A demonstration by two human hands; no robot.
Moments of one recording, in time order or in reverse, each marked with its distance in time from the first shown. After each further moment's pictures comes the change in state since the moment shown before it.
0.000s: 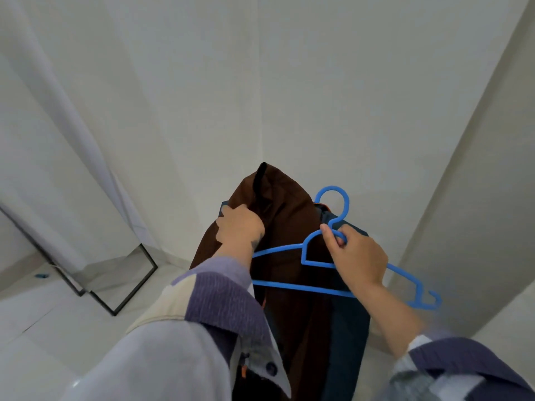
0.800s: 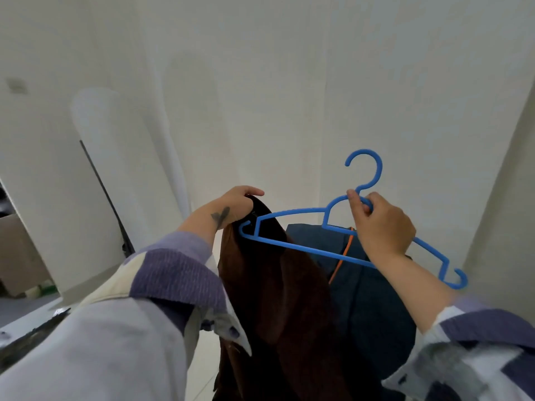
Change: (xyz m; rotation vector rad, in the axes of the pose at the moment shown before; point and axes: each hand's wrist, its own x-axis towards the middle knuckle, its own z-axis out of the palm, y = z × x) left_hand -0.093 -0.082 -0.202 -0.362 -0.067 0.221; right_hand -0.024 -0.130 -0.103 0.205 0.288 -0.151
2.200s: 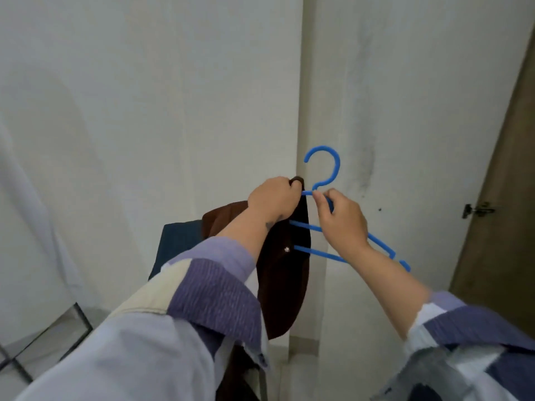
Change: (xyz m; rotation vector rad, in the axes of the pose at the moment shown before) left_hand -0.236 0.213 0.224 0.312 -0.020 0.639; right_hand -0.086 0.080 -0.306 -0.009 0.019 0.105
